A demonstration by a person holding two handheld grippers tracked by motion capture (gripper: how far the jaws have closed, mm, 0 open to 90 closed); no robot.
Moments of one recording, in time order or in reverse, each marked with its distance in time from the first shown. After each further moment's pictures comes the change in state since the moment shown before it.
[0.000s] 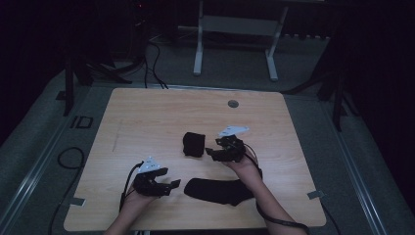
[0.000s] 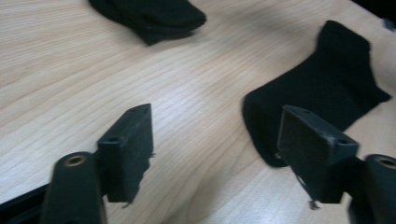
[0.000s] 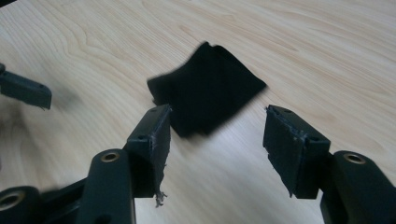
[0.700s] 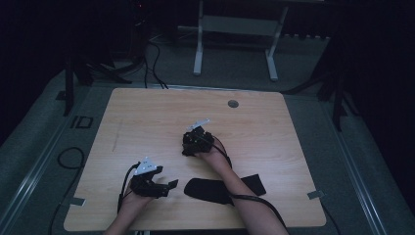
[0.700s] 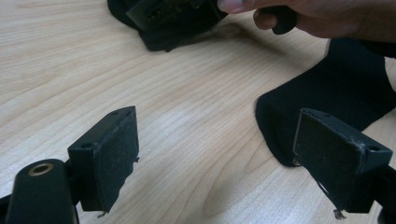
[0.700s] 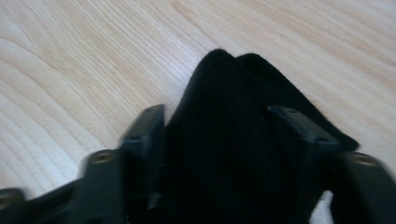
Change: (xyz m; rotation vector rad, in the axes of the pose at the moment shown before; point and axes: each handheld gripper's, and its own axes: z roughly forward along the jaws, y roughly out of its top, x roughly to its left) left arm 0.002 -0.003 -0.006 -0.031 0.040 0.013; right arm 0.012 0.026 0.117 0.152 -0.048 -0.036
